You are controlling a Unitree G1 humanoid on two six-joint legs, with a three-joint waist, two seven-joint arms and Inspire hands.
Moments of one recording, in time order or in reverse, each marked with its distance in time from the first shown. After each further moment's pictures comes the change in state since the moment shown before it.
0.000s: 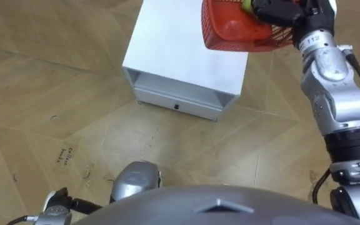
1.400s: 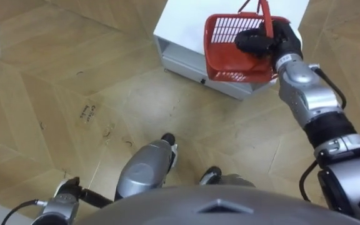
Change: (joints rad) left arm -0.066 -0.003 -0.109 0.060 0.018 0.013 -0.043; right arm -0.192 0.037 0.120 0.437 0.046 0.009 -0.072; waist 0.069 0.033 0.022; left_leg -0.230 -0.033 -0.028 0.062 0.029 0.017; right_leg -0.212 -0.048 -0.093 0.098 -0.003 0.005
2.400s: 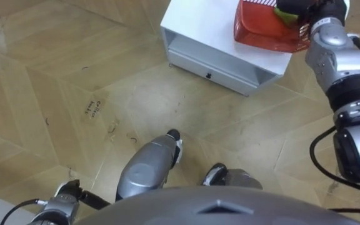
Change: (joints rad) left arm -0.045 0.009 -0.046 0.065 0.001 -0.013 0.002; right arm -0.179 -0.098 -0.085 0.184 0.089 -0.003 -0.085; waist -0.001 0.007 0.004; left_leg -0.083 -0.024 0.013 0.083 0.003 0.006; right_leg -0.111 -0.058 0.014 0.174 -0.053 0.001
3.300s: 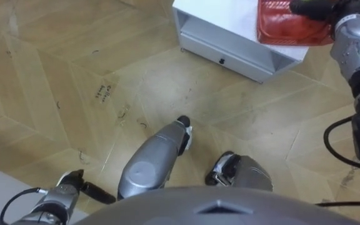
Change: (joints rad) left arm -0.057 0.015 -0.022 0.012 0.000 -0.029 -0.045; right arm -0.123 -0.079 -0.001 0.213 0.015 -0.009 0.082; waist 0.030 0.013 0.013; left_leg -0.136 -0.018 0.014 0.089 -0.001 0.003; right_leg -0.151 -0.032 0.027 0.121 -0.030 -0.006
